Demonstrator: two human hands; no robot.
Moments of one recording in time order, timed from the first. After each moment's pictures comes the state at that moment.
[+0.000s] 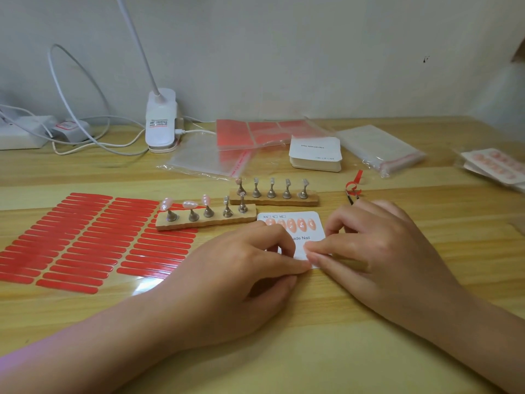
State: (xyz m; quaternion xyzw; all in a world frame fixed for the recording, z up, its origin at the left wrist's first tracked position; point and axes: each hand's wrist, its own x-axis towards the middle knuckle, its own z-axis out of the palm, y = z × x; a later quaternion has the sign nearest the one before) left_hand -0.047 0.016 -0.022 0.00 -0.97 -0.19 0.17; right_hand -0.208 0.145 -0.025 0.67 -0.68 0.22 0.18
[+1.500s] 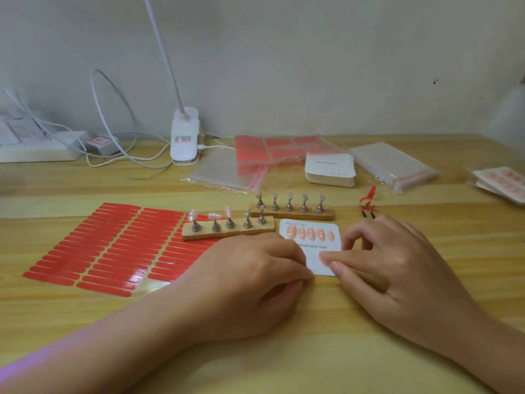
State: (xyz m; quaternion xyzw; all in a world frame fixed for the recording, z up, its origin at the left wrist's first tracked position) left_hand -0.041 0.009 -0.011 -0.02 -0.98 -0.13 0.16; right_hand -0.202 0.149 -0.026 0.65 -0.70 0.25 0.16
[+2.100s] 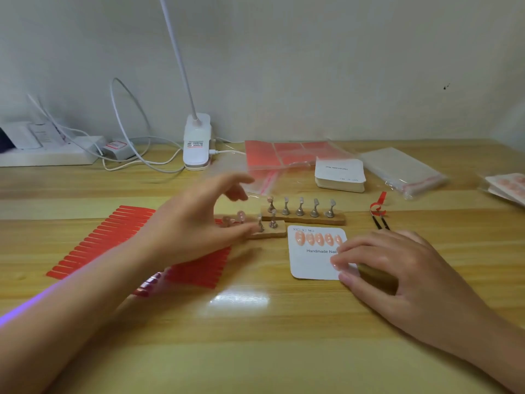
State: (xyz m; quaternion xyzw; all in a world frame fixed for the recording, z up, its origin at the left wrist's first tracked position) left_hand -0.028 -0.061 0.000 0.16 -0.93 -0.20 0.25; right_hand -0.204 0.147 -0.026 0.66 -0.70 0.27 0.07
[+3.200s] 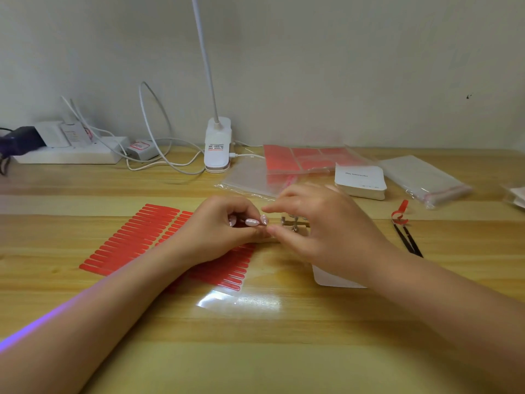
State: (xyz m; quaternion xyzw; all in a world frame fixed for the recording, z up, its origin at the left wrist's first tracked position) left_hand -0.028 -0.066 -0.010 0.18 -0.87 -0.39 0.25; right_hand -0.159 0.053 0.010 0.70 -0.66 0.26 0.06
